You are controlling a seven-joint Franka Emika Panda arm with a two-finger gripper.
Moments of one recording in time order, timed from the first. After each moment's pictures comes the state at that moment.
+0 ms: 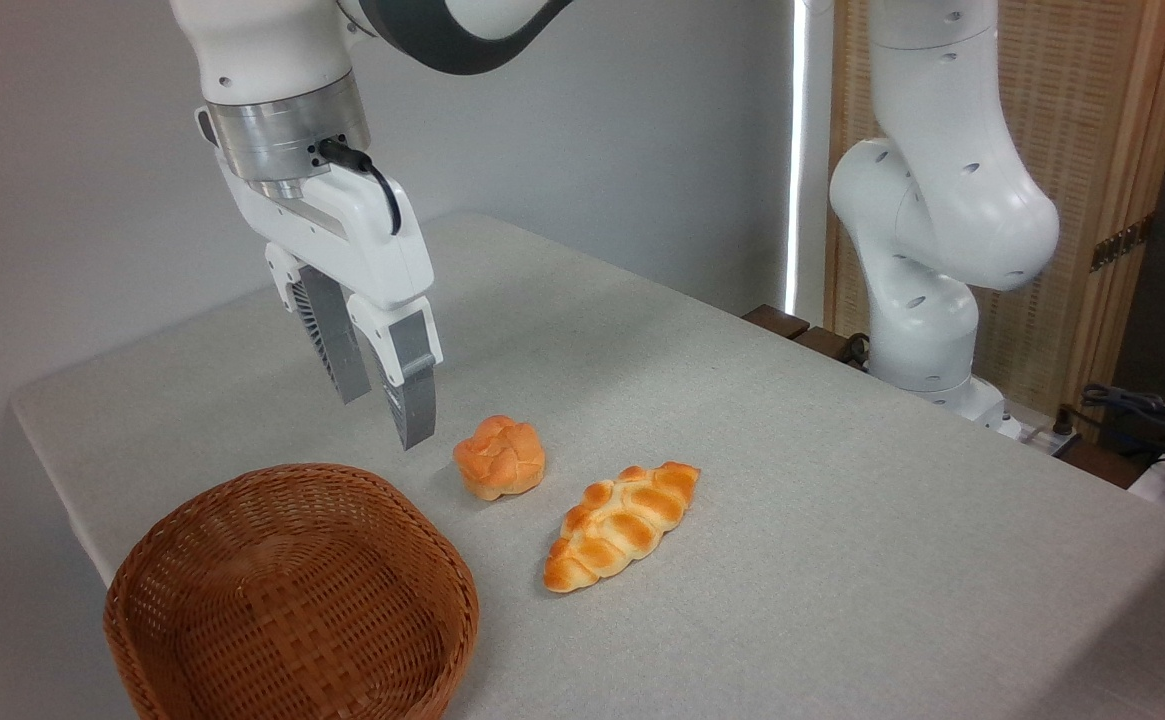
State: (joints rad) arm -0.18 0.16 0.08 -1.50 -0.04 1.66 0.64
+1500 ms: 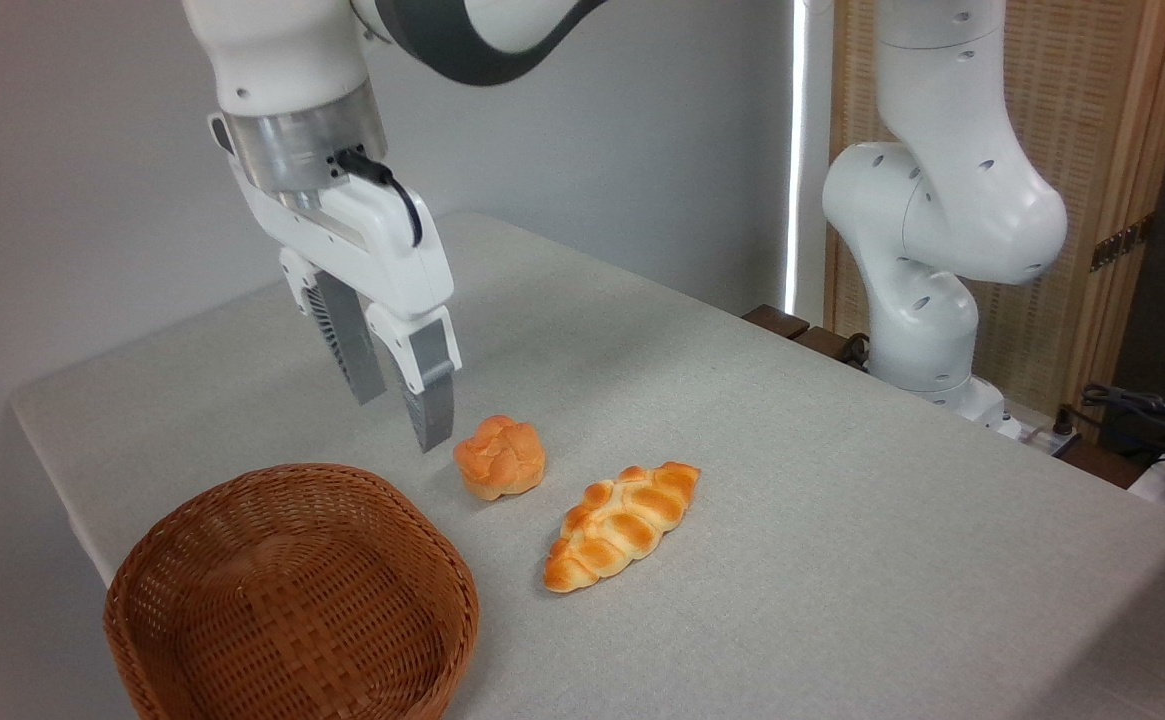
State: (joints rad) arm -0.01 0.14 -0.10 -1.55 -0.04 1.65 0.64
